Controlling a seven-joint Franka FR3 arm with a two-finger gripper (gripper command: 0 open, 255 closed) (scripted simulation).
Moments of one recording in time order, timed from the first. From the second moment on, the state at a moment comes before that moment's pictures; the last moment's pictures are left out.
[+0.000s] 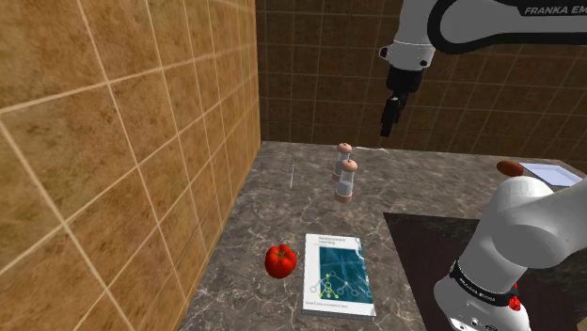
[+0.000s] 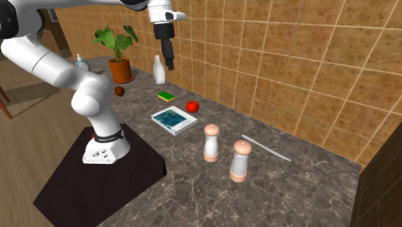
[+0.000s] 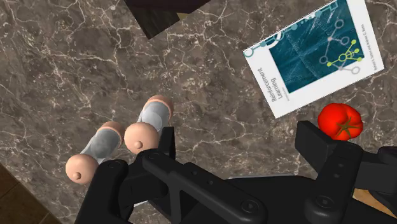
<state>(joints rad) 0.02 -0.78 0.01 -2.36 -0.10 1.64 -0.11</state>
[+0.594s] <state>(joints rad) -0.01 -0.58 -0.12 -2.33 -0.14 1.78 -0.25</state>
